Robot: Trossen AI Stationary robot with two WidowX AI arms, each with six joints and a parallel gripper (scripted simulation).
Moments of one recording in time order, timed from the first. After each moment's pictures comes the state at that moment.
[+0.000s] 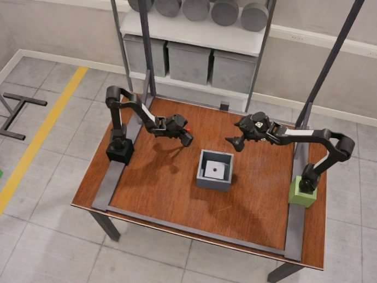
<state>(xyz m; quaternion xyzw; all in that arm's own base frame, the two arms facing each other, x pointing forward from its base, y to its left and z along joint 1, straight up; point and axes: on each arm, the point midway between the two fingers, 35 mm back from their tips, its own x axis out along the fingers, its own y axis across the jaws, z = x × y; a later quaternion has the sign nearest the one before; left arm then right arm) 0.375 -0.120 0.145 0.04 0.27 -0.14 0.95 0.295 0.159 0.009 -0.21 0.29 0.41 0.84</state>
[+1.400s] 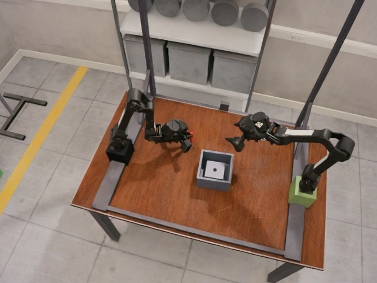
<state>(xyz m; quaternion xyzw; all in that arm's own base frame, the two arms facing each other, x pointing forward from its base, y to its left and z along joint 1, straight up) 0.375 -0.120 0.145 0.04 0.27 -0.14 0.95 0.308 0.161 -0.017 -0.11 0.24 0.36 0.90</state>
